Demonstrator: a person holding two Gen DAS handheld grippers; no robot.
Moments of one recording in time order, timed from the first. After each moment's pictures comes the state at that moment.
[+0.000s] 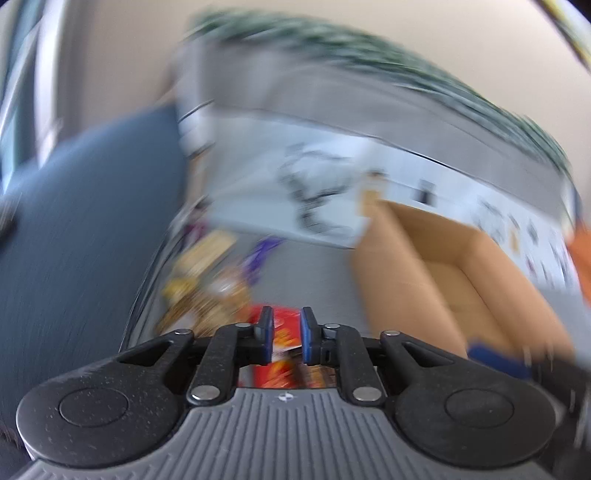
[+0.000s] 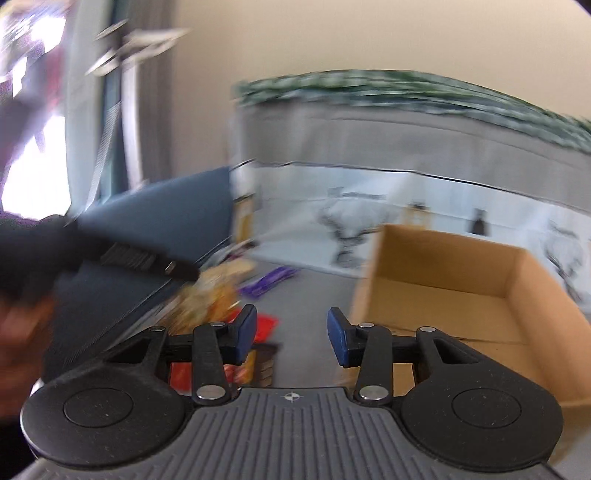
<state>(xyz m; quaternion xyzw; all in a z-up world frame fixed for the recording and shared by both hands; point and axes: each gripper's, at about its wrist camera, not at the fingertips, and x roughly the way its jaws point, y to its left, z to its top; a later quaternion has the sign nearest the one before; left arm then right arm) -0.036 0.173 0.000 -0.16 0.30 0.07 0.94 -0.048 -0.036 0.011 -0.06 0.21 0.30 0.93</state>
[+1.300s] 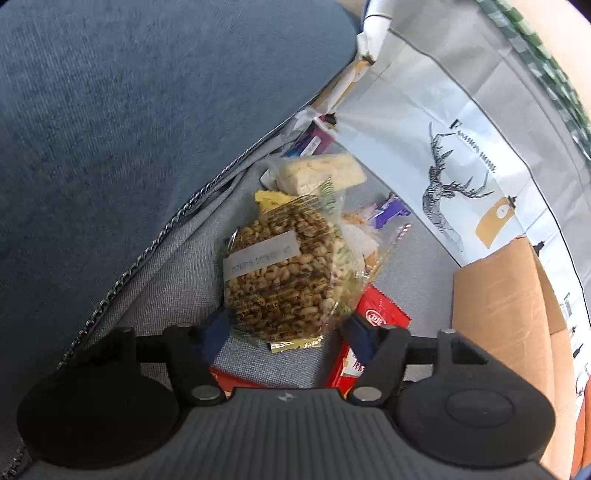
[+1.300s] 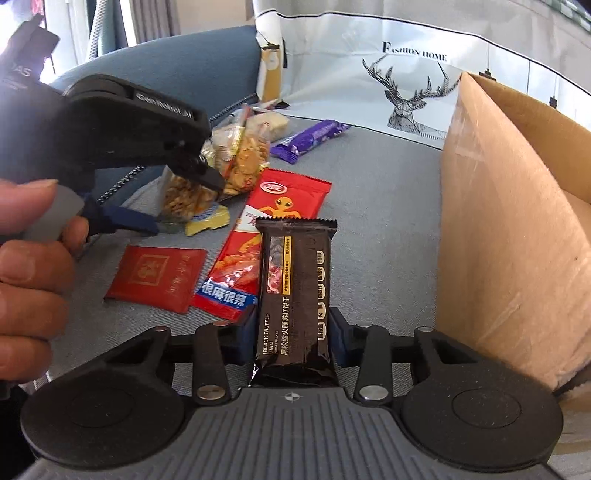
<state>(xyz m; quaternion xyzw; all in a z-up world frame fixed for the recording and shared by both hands) 0.024 0.240 -0.079 -0.33 0.37 0.19 0.85 0.016 0.036 -0.092 -0.11 0.38 0.30 0.87</state>
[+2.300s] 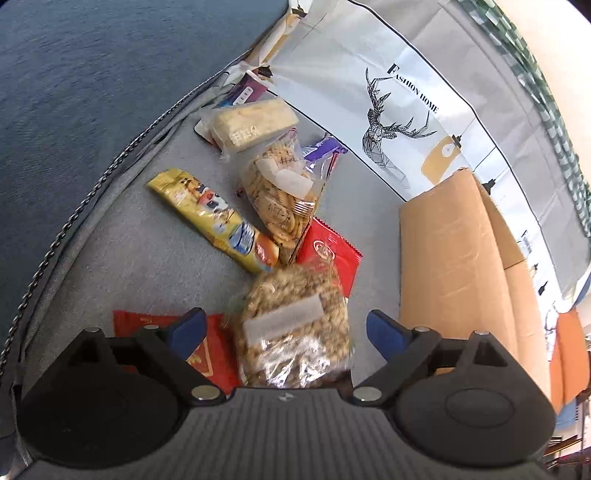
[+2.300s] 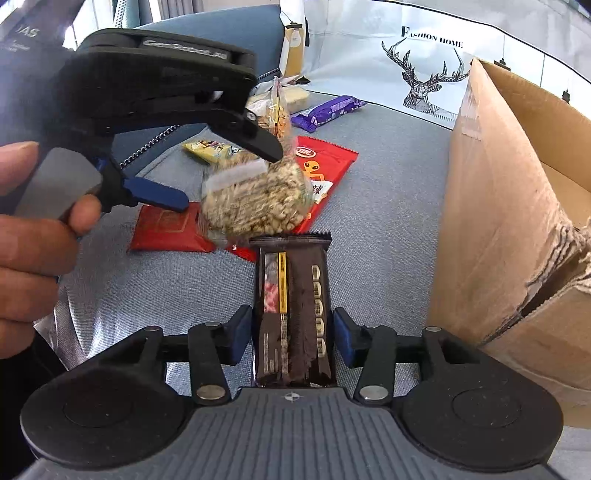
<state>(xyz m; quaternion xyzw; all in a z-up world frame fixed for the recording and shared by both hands) 0.022 0.217 -0.078 -0.33 0.41 0.08 0.85 -0.003 0.024 -0.091 -0.12 0.41 0.32 0.84</state>
